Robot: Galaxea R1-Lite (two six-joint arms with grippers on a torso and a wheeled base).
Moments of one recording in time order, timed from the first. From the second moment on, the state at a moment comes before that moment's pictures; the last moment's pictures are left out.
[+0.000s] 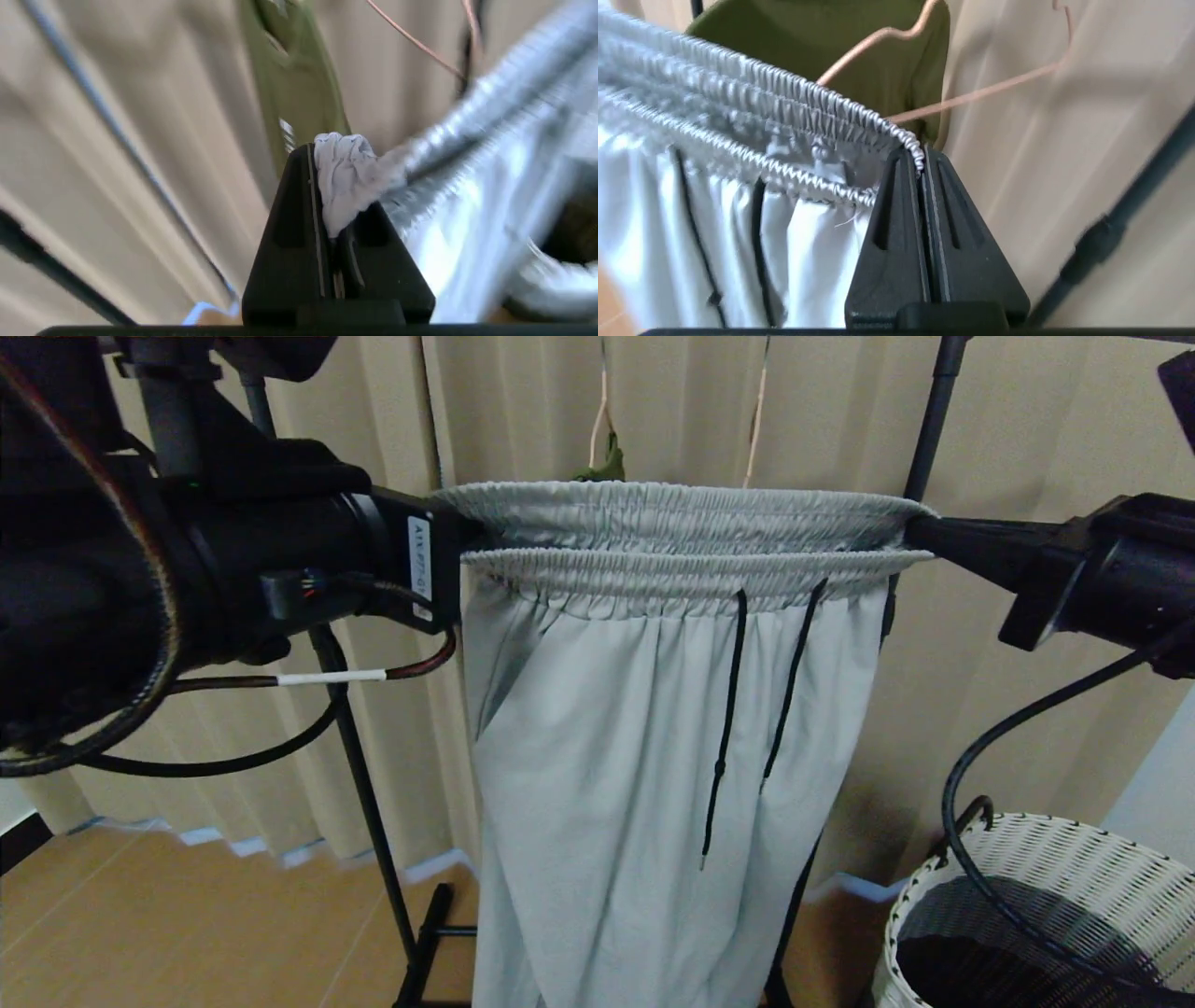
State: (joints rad) left arm -0.71 1.45 -1.20 -0.20 0.31 0.16; right arm 0.35 1.34 -0.97 -0.39 0.17 -0.08
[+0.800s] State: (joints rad) left arm -0.71 1.53 -1.19 -0.27 0.38 0.16; right arm 0.41 1.20 -0.92 -0.26 0.17 -0.08
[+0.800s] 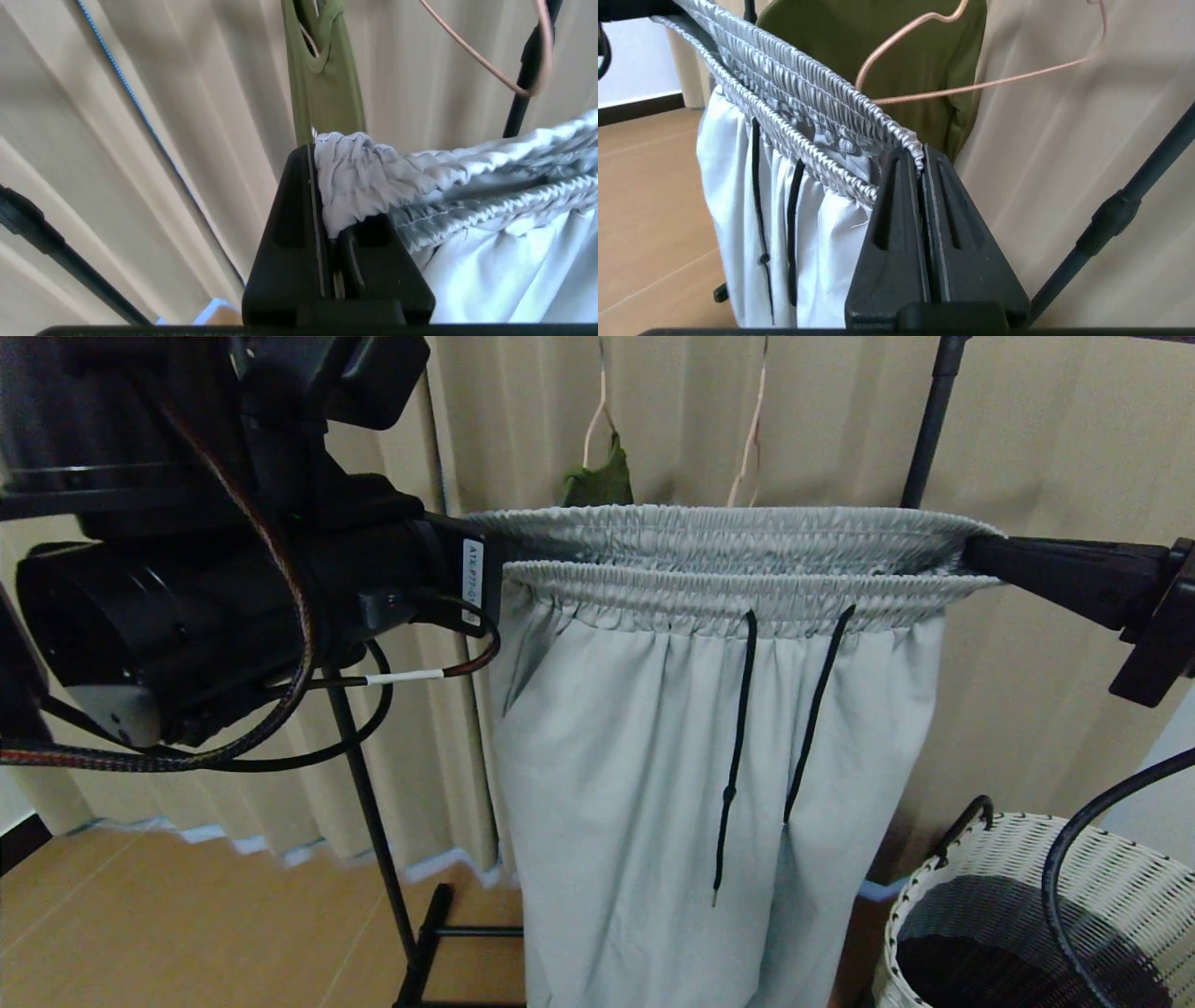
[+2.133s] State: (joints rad) left arm -0.68 1.48 -1.13 -0.21 0.48 0.21; right arm 0.41 1.18 -0.79 -0.27 0.16 -0.07
